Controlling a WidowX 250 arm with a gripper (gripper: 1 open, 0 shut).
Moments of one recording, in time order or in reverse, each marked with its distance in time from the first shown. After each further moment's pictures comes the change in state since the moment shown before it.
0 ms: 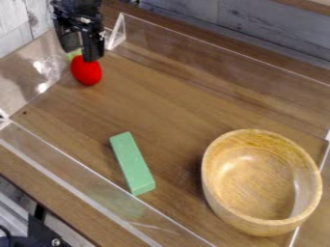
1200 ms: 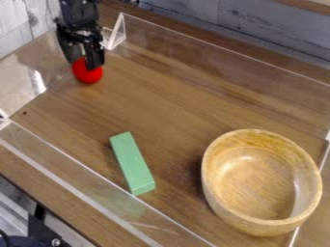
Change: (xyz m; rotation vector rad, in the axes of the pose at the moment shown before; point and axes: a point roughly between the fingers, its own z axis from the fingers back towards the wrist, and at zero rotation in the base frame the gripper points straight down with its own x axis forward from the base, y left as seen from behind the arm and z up) arm 0.023 0.029 -0.035 -0.068 -0.022 0.045
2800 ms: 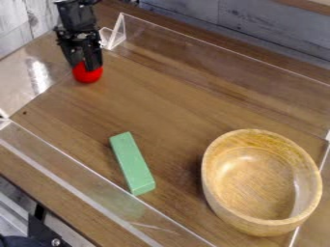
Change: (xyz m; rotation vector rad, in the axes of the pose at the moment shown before) arm 0.019 0.002 -0.011 -0.108 0.000 0.026
